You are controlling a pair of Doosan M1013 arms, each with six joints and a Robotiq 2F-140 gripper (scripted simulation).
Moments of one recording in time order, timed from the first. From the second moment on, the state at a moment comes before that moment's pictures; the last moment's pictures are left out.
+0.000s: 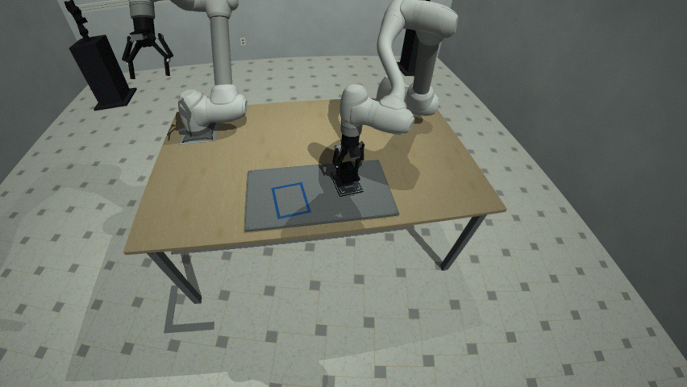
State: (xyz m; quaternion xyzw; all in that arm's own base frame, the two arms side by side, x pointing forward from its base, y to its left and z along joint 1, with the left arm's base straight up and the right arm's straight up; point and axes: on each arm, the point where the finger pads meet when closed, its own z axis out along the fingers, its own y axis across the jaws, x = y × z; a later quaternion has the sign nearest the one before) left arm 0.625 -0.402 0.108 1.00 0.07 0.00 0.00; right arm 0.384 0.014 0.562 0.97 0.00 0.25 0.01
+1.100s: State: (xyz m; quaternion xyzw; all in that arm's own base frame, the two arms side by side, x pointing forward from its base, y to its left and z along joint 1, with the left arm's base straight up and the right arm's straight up) left arm 0.637 -0.449 0.113 1.00 0.06 0.00 0.00; right arm 0.384 0.014 0.562 0.97 0.00 0.25 0.01
